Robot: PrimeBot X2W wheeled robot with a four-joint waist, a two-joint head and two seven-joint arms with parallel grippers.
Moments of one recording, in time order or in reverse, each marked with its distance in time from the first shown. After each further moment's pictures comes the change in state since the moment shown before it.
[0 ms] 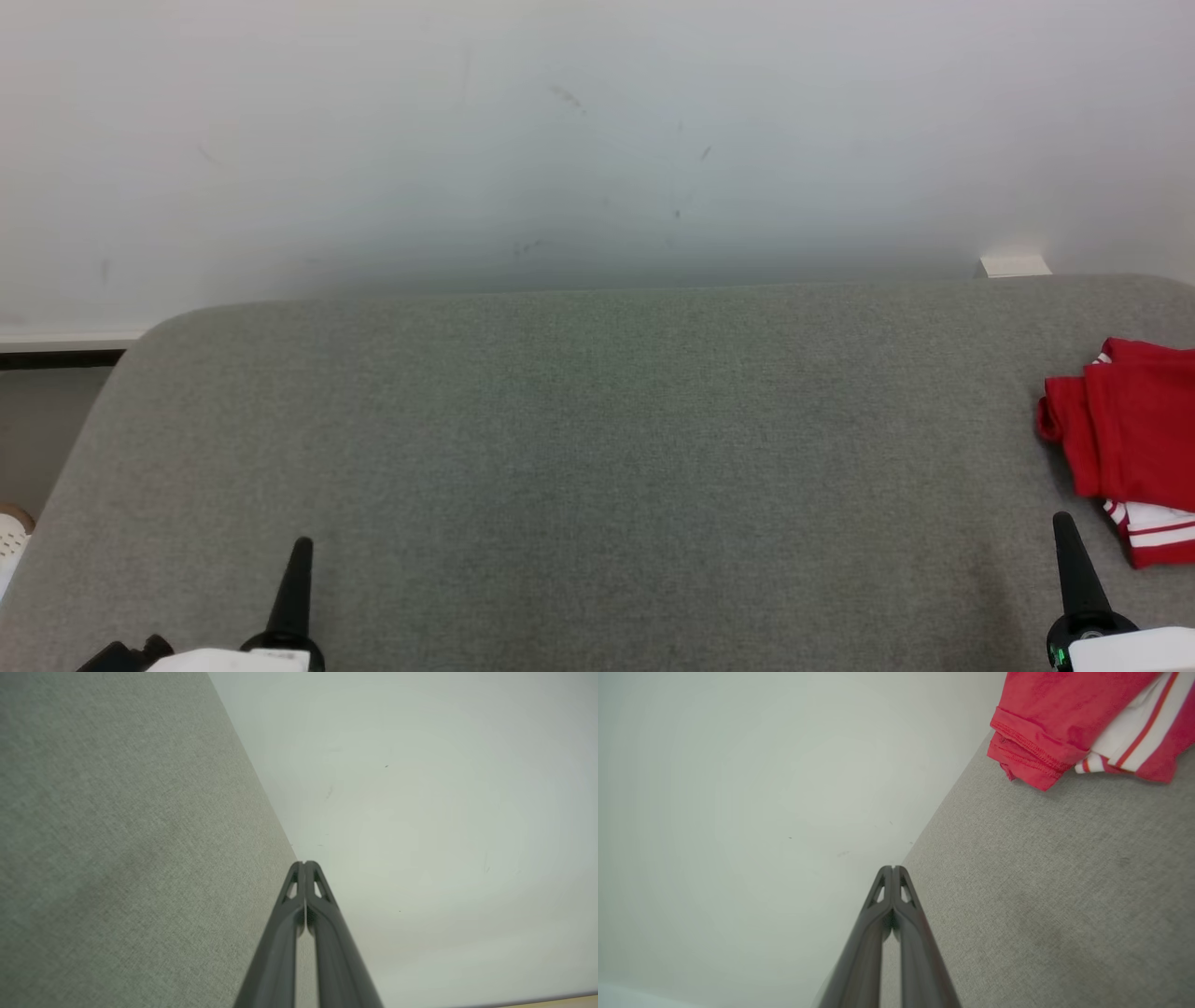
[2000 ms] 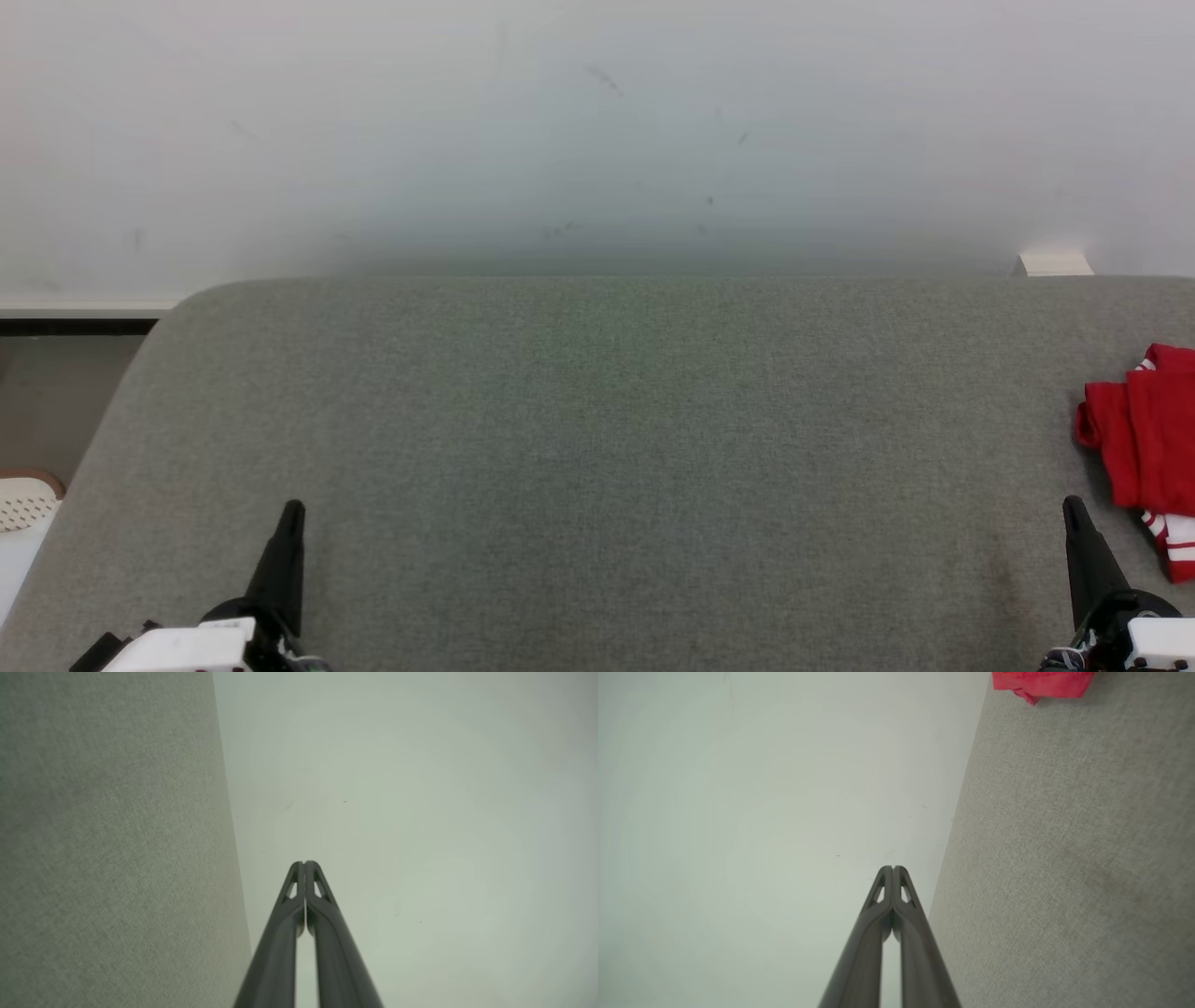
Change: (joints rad) left arm -0.043 0.004 0.032 -0.024 -0.401 0.000 0.114; right arm -0.031 0.019 -0.058 -0.006 0.393 0.000 0.111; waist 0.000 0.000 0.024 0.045
